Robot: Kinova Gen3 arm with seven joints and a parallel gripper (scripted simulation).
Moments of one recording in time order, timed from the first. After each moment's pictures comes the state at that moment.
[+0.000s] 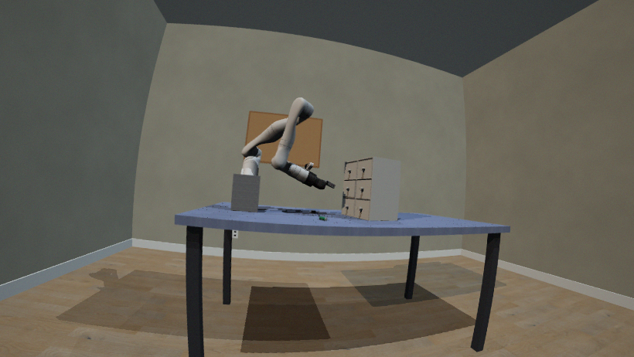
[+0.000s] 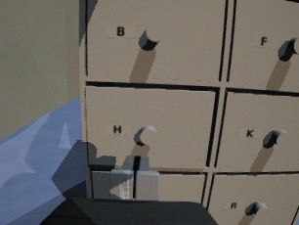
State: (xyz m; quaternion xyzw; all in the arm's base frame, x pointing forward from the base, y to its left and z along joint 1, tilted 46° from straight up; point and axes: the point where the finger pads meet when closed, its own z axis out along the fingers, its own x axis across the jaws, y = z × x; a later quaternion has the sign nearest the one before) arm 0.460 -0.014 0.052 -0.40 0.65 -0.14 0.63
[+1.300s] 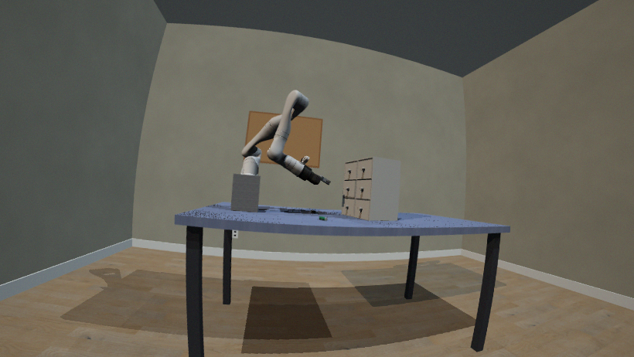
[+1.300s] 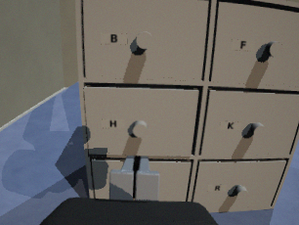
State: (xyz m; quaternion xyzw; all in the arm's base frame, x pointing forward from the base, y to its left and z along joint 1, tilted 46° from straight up) arm 0.426 -0.034 0.057 -0.42 0.67 -0.11 0.61
